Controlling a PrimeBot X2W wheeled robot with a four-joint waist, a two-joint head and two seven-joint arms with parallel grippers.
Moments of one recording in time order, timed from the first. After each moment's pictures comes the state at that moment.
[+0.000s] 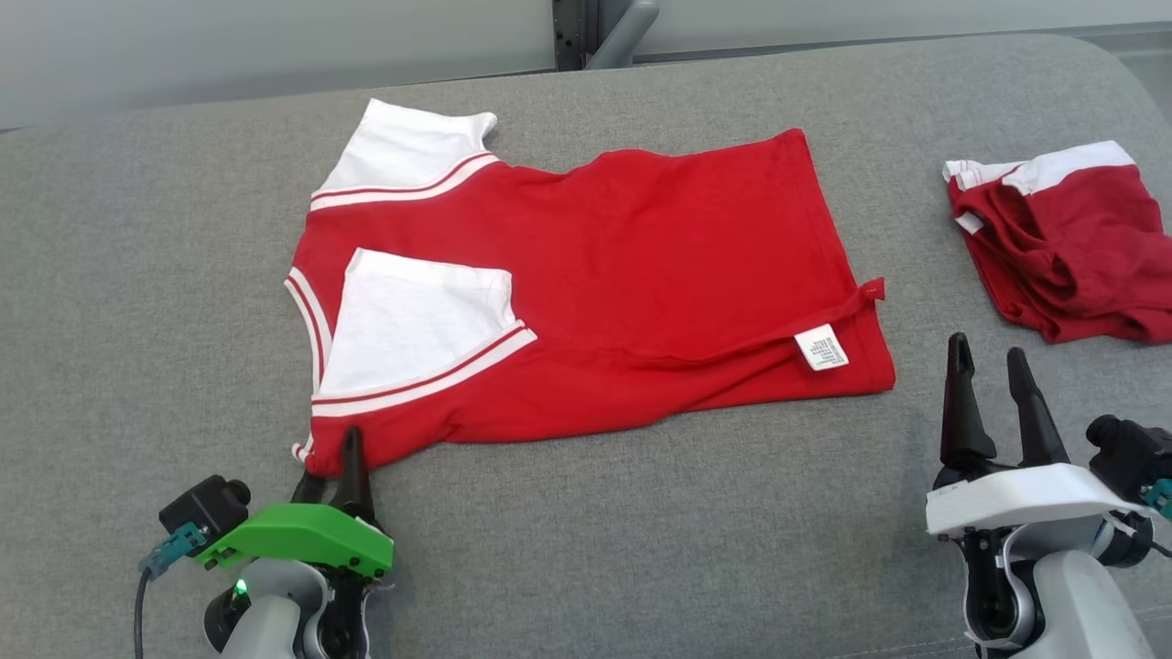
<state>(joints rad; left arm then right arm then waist) -0.30 0.05 -0.15 0.71 -0.84 -0.05 -0.18 -0.15 -0.05 -0.09 0.24 0.46 0.13 -0.26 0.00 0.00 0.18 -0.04</state>
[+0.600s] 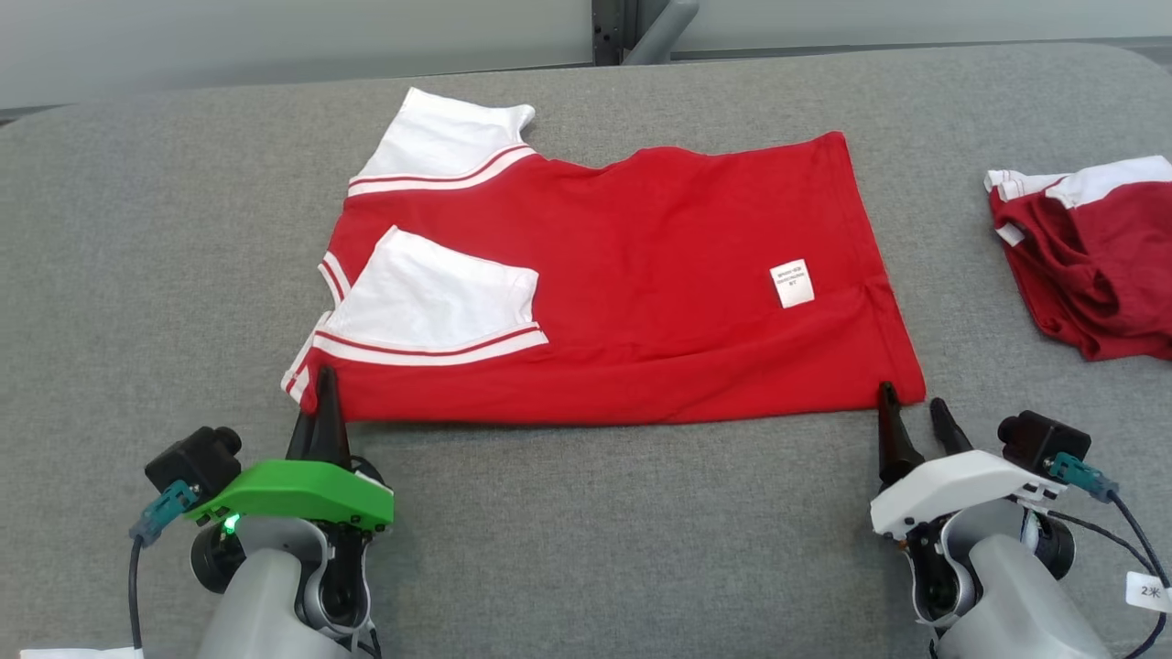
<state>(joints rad) -0.35 0.05 -0.14 0.64 -0.76 -0.09 -0.26 -0.33 -0.05 0.00 0.71 0.51 0.13 -0.26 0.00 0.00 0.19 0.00</state>
